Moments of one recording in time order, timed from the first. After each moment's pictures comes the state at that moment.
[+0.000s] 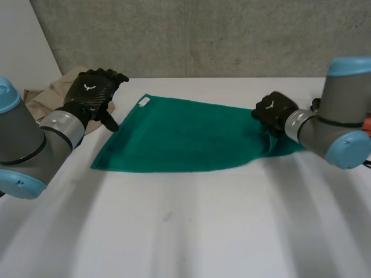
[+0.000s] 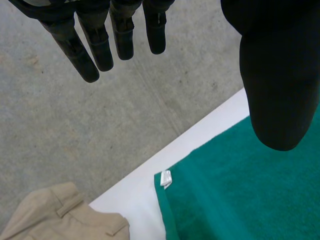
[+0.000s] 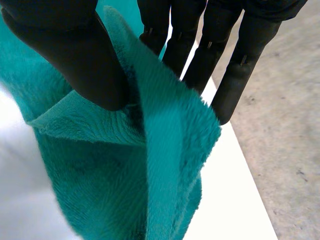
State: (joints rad) left arm 4.46 -1.97 -1.48 3.44 -1.32 3.40; right arm 1.85 -0.75 0.83 0.29 1.29 2.26; left_hand 0.26 0.27 0.27 0.27 0.08; right_hand 1.11 1.17 1.18 1.19 0.96
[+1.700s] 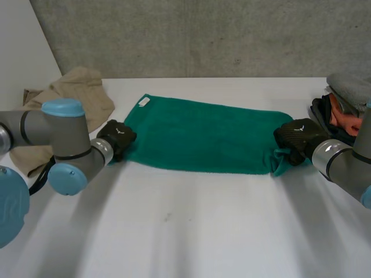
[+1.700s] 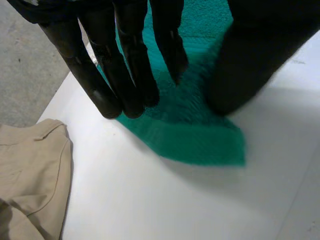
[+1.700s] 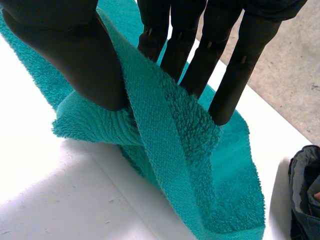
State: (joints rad) left arm 4.39 -2.48 -1.02 3.08 -1.45 3.89; right arm 1.75 -1.06 1.45 0.03 1.30 2.60; left_hand 1.12 1.11 1.10 1.10 0.92; right_hand 1.11 1.17 1.18 1.19 0.96
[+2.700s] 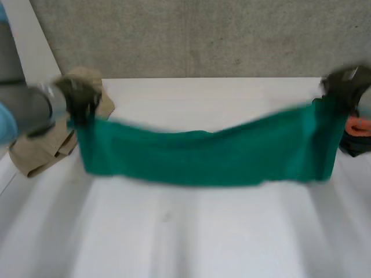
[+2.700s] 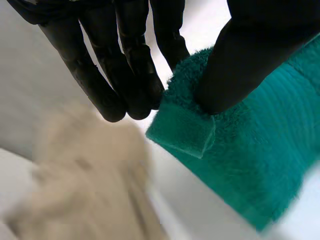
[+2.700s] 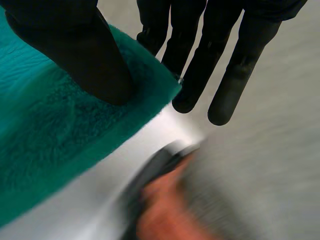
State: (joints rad) left arm 4.45 -2.14 -0.79 2.57 -1.52 3.69; right arm 1.66 -1.14 1.09 0.22 1.43 2.55; left_hand 1.15 1.19 1.19 1.20 0.99; right_hand 1.12 1.17 1.19 1.20 1.02
